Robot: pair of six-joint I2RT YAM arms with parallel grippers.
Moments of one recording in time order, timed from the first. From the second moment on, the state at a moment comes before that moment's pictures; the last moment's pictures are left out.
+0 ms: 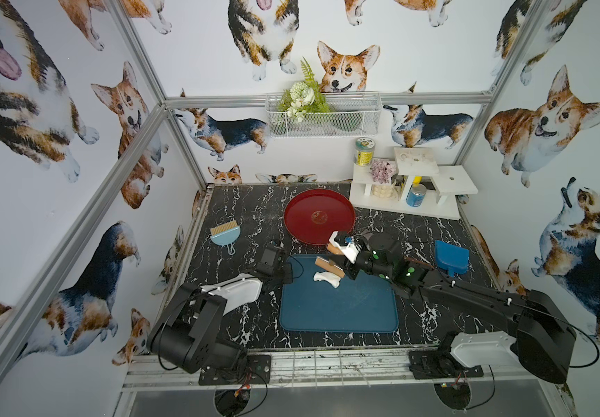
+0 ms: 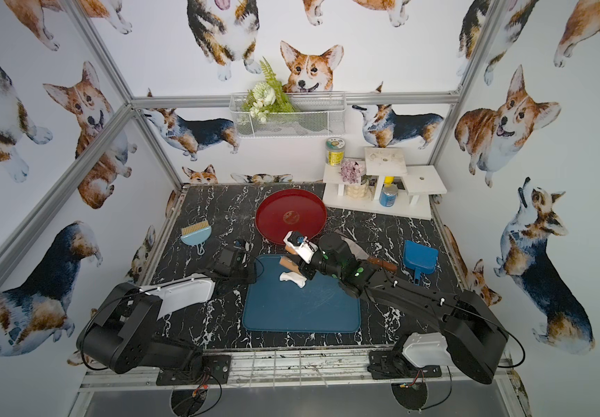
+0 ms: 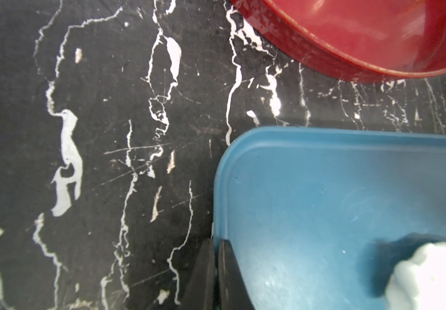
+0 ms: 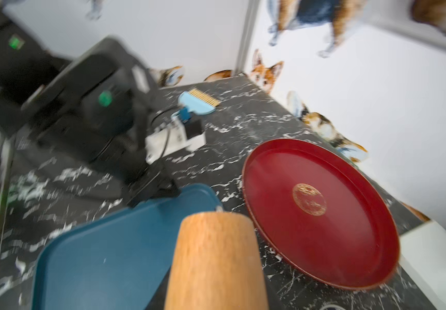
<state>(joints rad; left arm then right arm) -0.39 1.45 0.54 -0.02 -0.02 -0.42 0.79 1.28 0.80 0.17 -0.06 -0.10</state>
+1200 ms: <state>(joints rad) -0.39 1.44 0.53 -0.02 -0.03 -0.42 0.78 1.58 0.95 0.01 -0.29 -0.47</state>
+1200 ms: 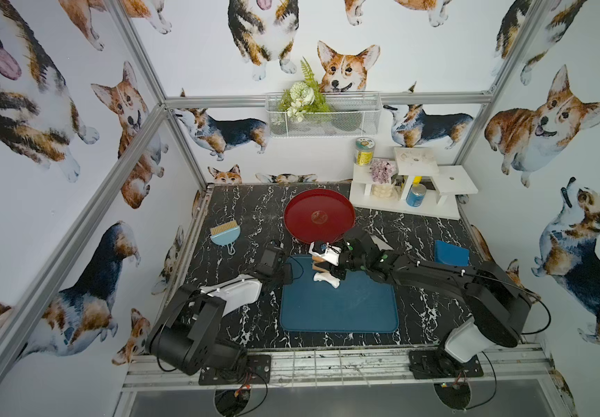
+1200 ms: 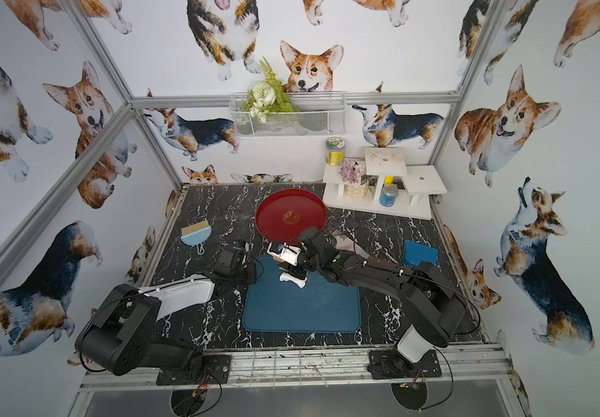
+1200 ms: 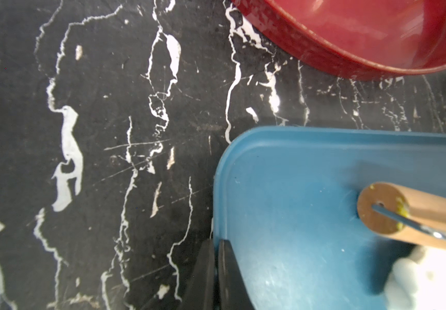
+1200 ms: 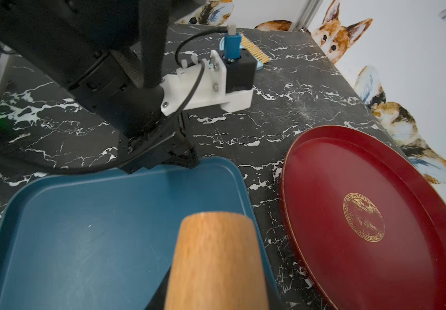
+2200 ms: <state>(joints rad) -0.40 1.44 0.53 -0.02 -0.01 -0.42 0.78 1.30 0.80 -0.06 -0.24 -0.36</state>
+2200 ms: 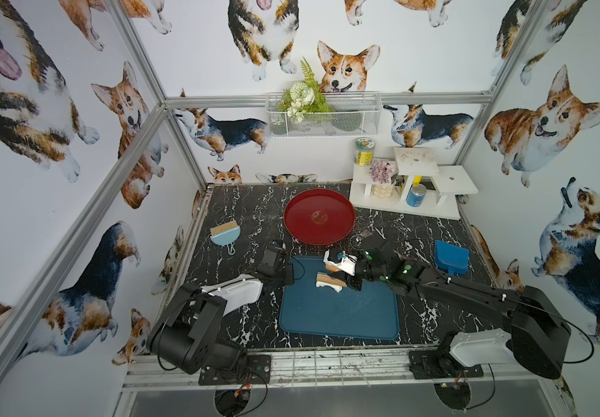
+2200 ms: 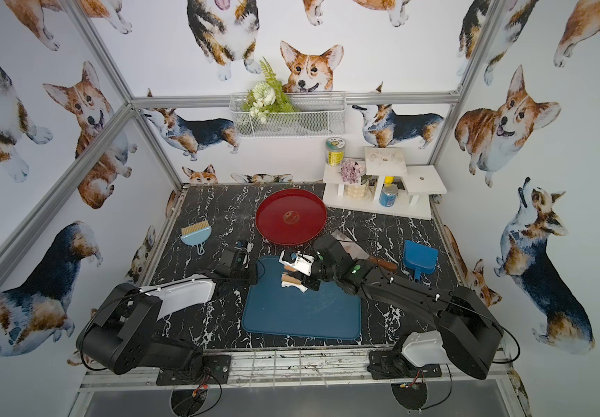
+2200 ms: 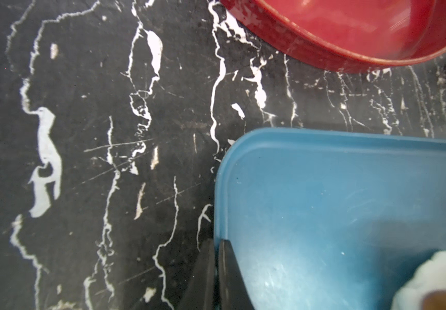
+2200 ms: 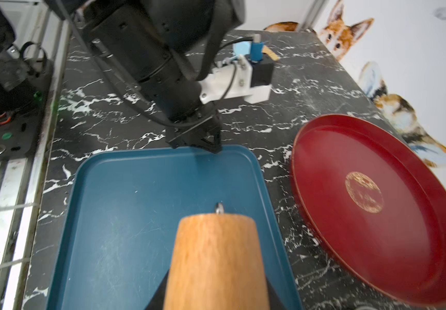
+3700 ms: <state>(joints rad) -0.40 1.05 0.39 -0.08 -0.02 -0.51 0.90 1.33 0.60 0.24 0.37 0.74</state>
